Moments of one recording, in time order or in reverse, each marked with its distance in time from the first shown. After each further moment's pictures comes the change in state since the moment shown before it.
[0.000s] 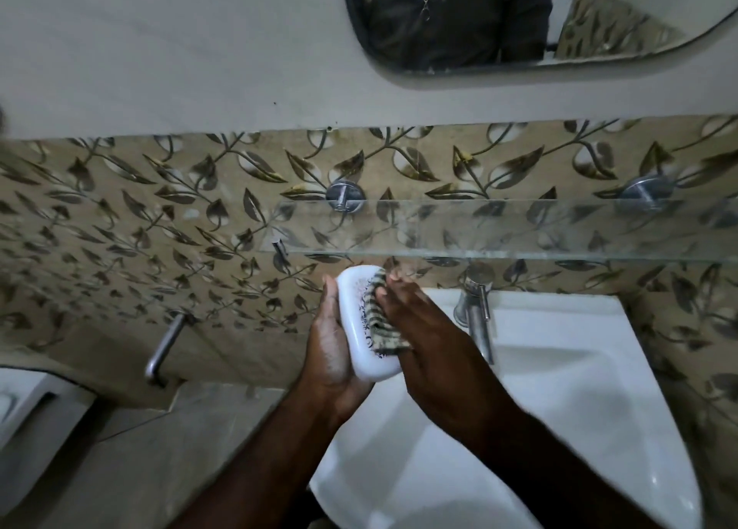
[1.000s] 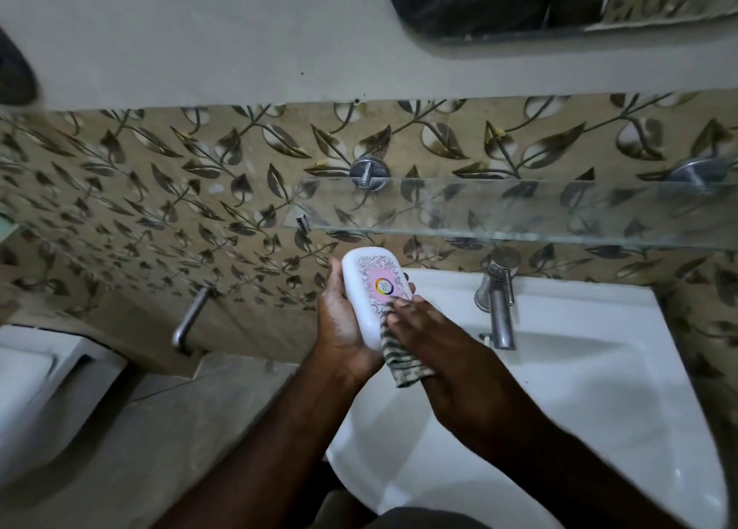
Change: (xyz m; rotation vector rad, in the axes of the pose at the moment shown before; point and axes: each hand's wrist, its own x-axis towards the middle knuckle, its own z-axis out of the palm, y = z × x) left_hand 0.010 0.010 -0.010 -0.076 0.173 0.038; right_hand -0.025 0.004 0.005 -0.018 -0.120 -0.149
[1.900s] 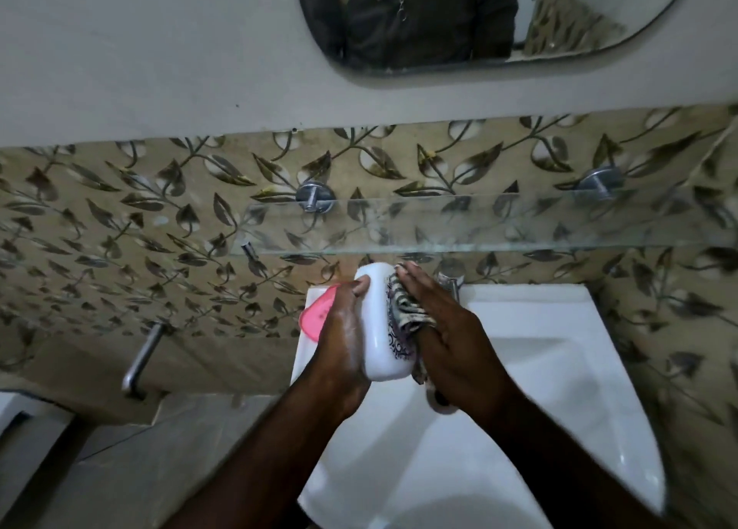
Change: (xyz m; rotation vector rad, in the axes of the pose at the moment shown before) left_hand -0.027 -0.034 0.047 0.392 -0.104 0.002; right_hand 0.005 0.030 -0.029 0.406 0.274 0.330
